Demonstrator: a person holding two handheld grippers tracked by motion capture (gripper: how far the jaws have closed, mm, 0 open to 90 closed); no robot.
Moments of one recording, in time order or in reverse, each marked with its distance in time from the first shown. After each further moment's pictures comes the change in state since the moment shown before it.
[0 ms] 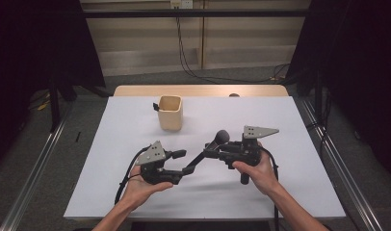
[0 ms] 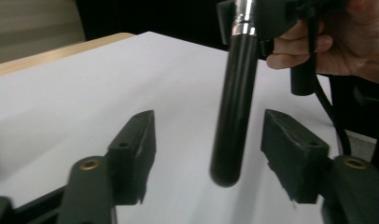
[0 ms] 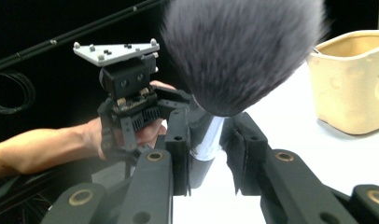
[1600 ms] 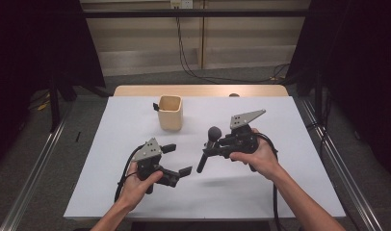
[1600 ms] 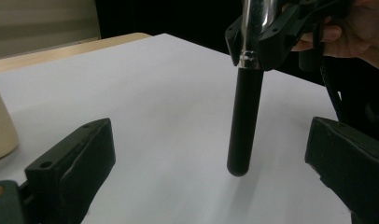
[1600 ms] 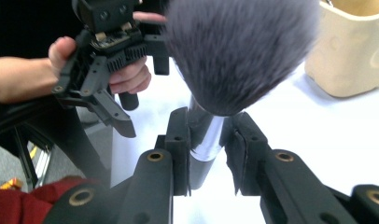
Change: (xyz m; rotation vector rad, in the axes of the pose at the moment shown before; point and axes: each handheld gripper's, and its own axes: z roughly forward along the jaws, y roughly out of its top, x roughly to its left) left arm 0.003 0.003 -0.002 -0.006 0.032 -0.061; right arm -0.005 0.041 0.013 0.381 -0.034 -0.099
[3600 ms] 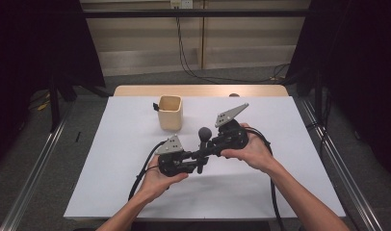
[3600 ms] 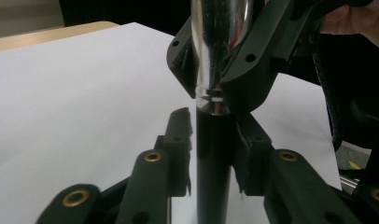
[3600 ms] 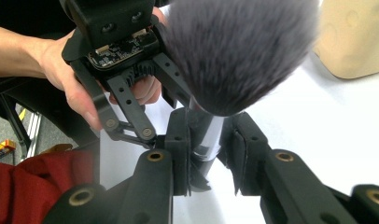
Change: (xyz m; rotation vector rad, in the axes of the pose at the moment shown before) left arm -0.003 0.004 0.050 0.039 -0.110 -0.010; right arm 0.000 0.021 0.019 0.170 -0.029 -0.031
